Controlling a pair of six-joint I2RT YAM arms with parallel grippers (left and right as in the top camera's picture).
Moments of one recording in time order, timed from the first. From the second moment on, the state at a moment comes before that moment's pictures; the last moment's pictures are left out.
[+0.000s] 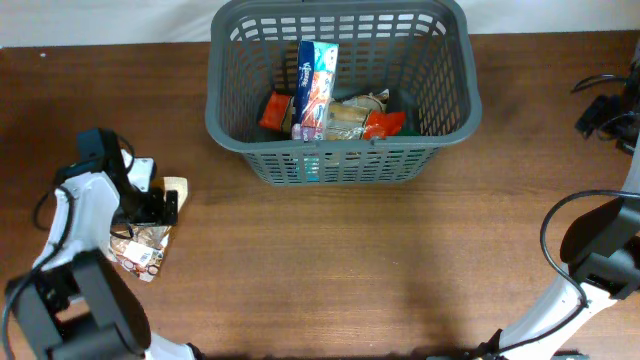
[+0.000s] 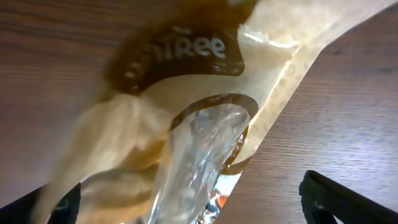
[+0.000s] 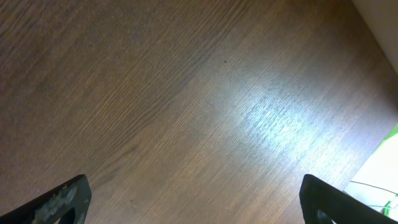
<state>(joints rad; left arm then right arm) 0.35 1.73 1.16 -0.89 -0.04 0.32 -0.45 2.10 2.17 -1.51 0.33 0.37</state>
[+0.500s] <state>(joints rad) 0.35 1.77 1.15 -0.73 -0.04 0.38 -0.45 2.10 2.17 -1.51 0.33 0.37</state>
